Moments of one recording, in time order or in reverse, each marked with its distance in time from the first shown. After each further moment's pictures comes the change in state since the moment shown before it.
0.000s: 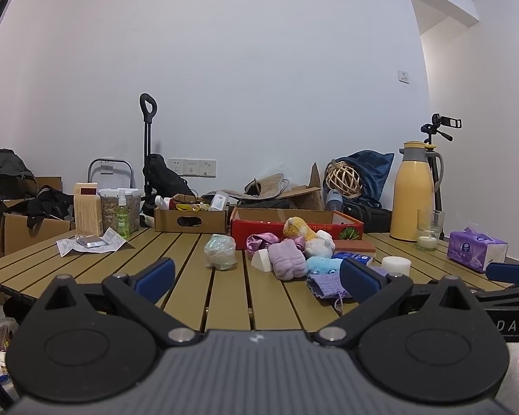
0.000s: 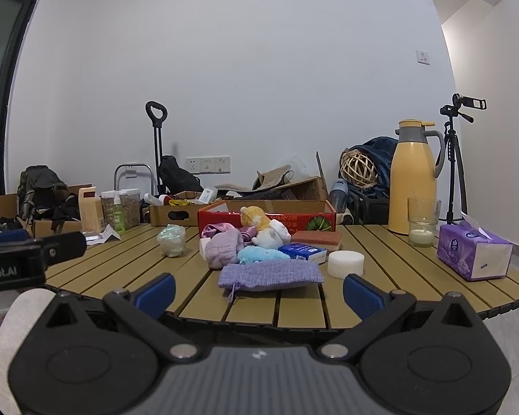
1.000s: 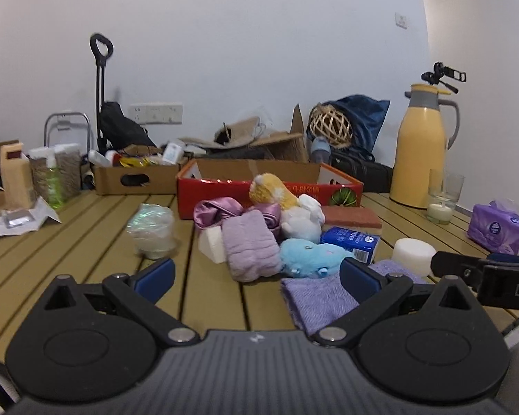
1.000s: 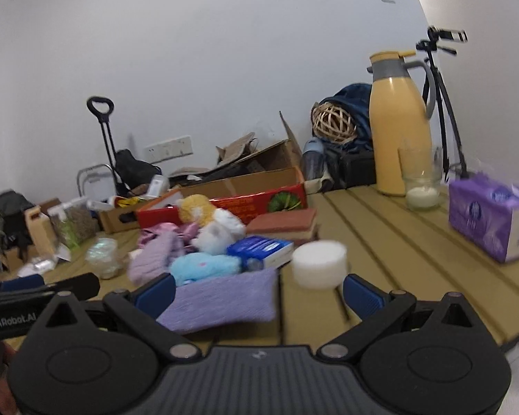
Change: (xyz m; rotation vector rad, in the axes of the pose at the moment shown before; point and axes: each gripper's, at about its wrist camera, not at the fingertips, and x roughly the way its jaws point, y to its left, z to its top) left arm 0.194 -0.046 -0.003 0.011 0.211 -0.066; right arm 0.149 -0.085 0.015 0.163 0.113 -0.039
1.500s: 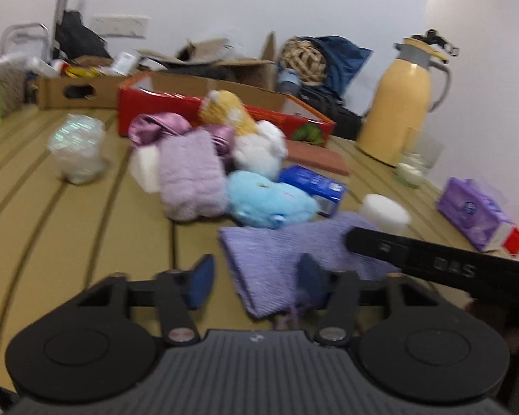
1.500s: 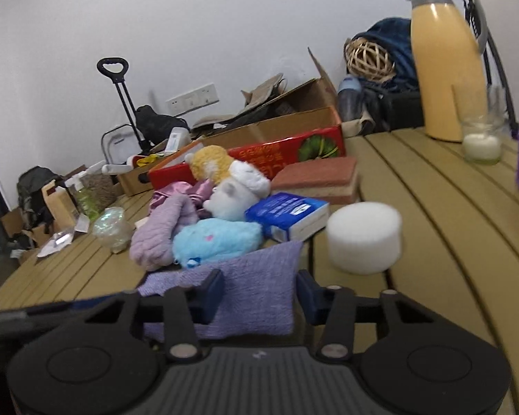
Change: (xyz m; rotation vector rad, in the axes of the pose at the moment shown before) left arm 0.059 -0.005 -0.011 -0.129 0.262 -0.220; right arm 0.075 -0.011 0.006 0.074 0.214 0.179
